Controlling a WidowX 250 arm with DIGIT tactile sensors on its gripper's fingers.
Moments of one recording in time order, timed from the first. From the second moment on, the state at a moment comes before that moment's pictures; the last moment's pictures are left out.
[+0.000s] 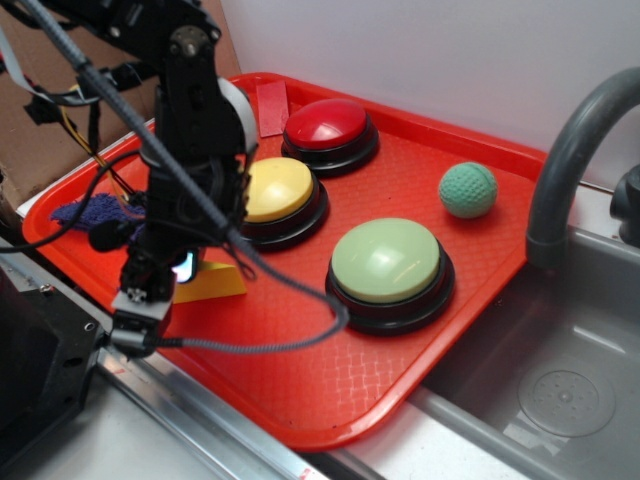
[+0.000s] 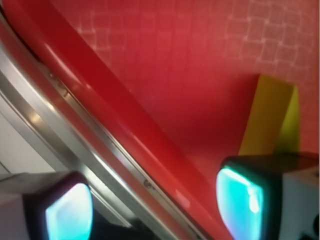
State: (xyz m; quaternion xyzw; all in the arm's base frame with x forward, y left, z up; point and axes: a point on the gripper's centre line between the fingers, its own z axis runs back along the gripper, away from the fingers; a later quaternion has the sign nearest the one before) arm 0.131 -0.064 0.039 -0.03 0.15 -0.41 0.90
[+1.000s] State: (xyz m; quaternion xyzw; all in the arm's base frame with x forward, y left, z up) arm 0.146 -0.025 0.020 -0.01 0.17 -0.36 0.92
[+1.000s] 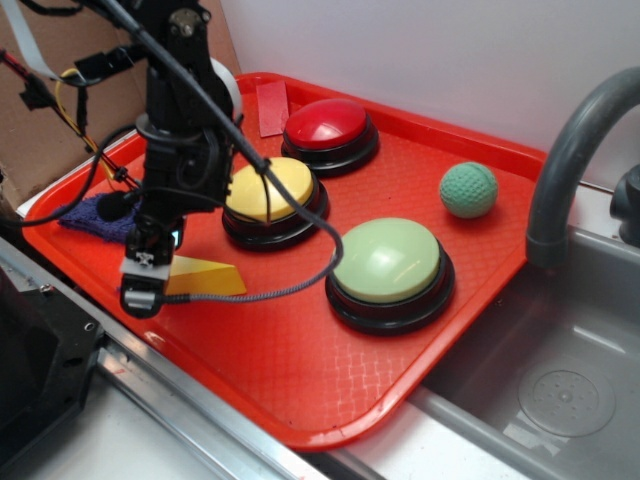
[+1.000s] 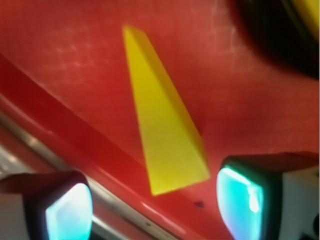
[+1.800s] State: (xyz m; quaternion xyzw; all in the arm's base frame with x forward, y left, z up) arm 0.156 -0.035 -0.005 0.01 0.20 -0.36 0.91
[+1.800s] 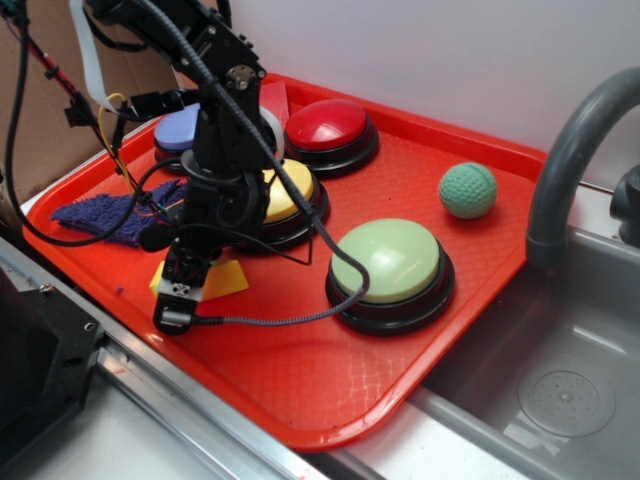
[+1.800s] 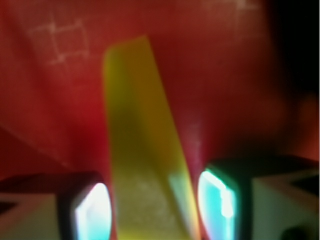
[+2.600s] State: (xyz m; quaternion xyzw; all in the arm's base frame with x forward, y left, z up) arm 0.119 -0.113 0.116 -0.05 0.01 -0.22 0.97
